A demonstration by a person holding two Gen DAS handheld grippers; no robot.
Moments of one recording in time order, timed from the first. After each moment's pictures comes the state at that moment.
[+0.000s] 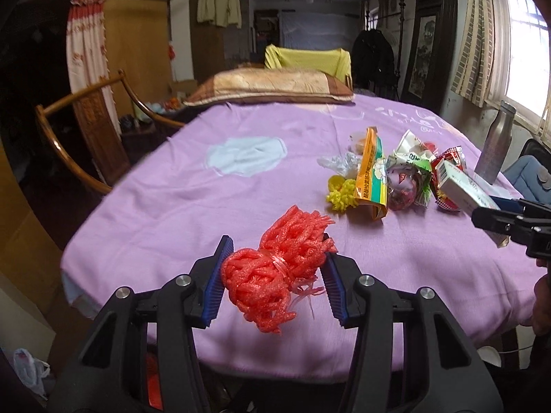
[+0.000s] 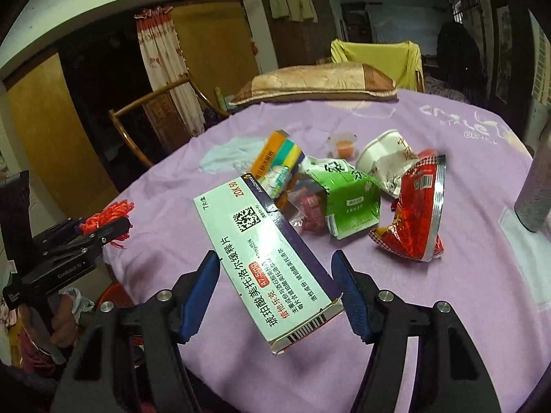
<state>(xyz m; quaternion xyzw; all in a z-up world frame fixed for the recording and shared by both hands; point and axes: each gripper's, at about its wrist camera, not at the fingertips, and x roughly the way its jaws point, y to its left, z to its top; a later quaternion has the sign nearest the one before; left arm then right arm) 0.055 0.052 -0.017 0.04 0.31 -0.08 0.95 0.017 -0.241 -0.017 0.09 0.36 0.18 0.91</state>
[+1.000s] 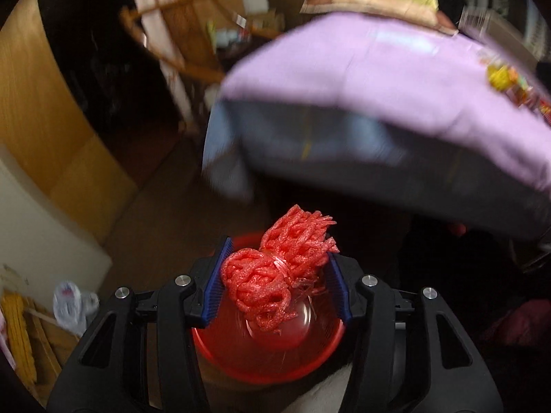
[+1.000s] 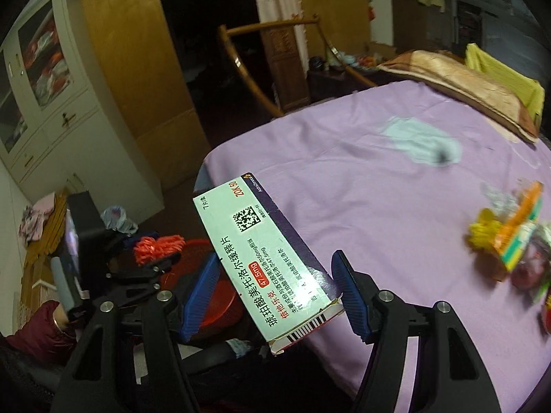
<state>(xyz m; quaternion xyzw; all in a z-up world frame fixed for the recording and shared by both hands) -0.006 0.267 -0.135 0.05 0.46 0.06 0.89 0.019 0.022 0.003 -0.04 0.43 0.35 0.83</state>
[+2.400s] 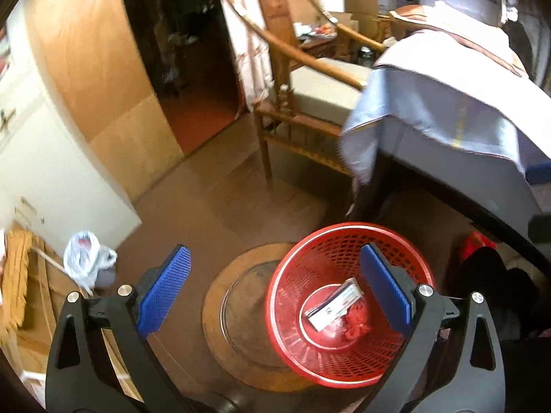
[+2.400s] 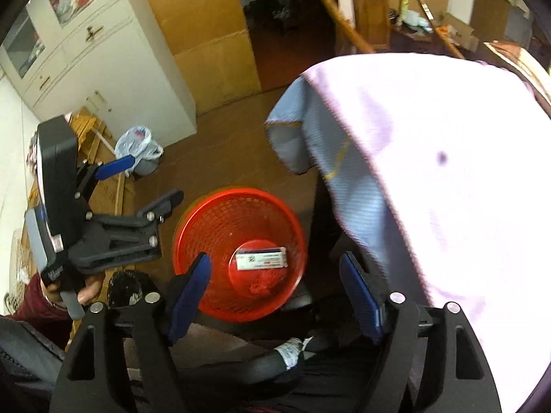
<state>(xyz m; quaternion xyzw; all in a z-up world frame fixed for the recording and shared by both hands) -0.031 0.360 -0.147 -0.01 0.43 0.18 0.89 0.011 0.163 -0.054 -0.14 0.50 0.42 0.74</state>
